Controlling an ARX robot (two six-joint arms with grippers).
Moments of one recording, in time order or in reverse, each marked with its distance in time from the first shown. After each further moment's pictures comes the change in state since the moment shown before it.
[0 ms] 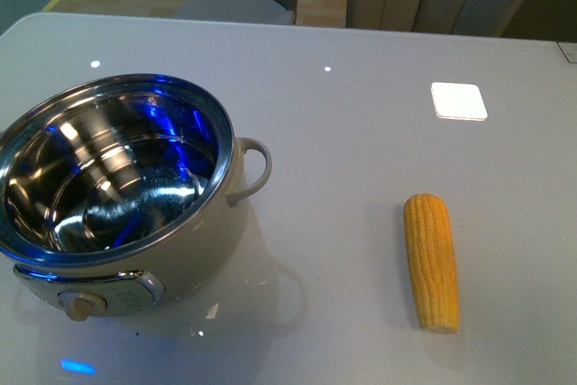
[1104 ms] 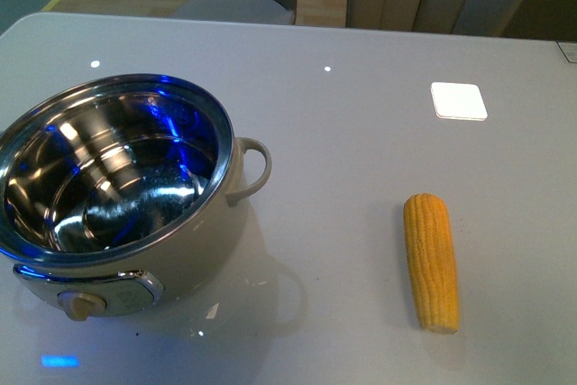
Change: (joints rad) left arm 0.019 0.238 0.098 0.050 0.011 0.008; right arm 0.000 0.000 0.000 0.000 0.000 0.000
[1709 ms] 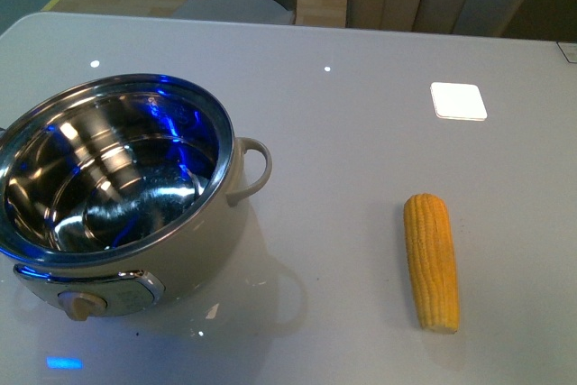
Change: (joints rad) left arm -0.002 -0.050 -0.025 -0.035 -0.027 -0.026; right arm 0.000 0.000 0.000 0.000 0.000 0.000
